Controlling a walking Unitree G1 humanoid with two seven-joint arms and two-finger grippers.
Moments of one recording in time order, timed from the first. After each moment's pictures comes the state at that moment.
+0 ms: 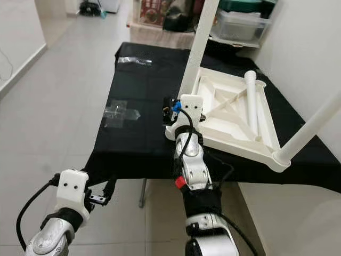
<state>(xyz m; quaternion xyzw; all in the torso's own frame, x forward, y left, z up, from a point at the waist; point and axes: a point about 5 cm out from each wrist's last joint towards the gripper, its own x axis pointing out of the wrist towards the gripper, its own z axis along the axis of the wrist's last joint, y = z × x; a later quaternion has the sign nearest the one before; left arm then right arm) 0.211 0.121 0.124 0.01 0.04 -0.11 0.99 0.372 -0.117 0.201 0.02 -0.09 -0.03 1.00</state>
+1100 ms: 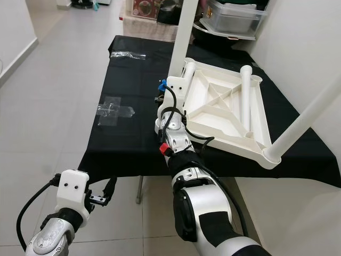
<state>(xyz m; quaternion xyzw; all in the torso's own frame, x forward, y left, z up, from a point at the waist) 0.211 0.120 0.123 0.01 0.04 -0.11 0.99 0.408 -0.082 0.216 0.05 -0.03 -0.03 1.00</state>
